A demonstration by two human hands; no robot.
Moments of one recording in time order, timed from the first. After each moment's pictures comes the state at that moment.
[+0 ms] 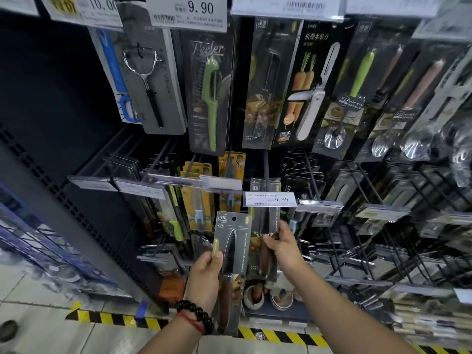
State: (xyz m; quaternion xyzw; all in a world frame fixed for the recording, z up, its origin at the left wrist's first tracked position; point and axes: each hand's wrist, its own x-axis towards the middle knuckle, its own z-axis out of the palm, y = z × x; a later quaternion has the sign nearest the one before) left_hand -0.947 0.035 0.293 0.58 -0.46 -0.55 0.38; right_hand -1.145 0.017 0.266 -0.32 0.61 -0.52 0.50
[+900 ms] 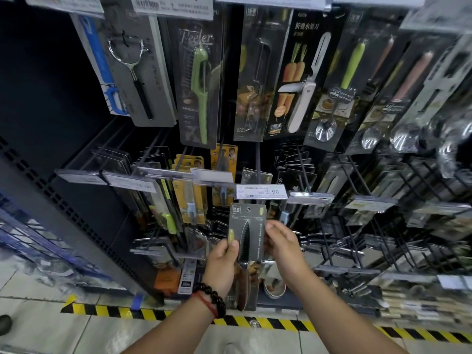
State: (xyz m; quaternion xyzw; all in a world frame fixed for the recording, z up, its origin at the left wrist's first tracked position) left_hand -0.986 0.040 0.299 0.54 -0.51 -0.58 0.34; right_hand -1.133 0.058 0.309 -0.32 0.59 -0.56 0.49
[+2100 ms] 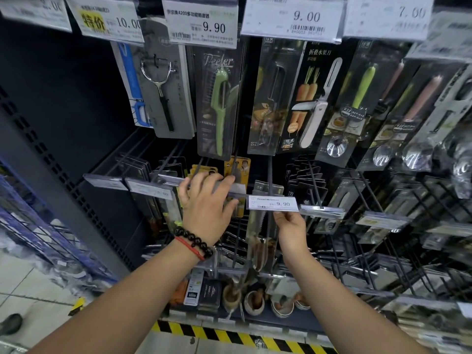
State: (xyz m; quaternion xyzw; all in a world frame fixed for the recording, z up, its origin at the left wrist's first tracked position) left_hand -0.955 -0.050 0.379 0.51 -0.79 0.13 0.33; right_hand -1.132 0.005 0.329 -0.31 0.63 -0.61 0.37
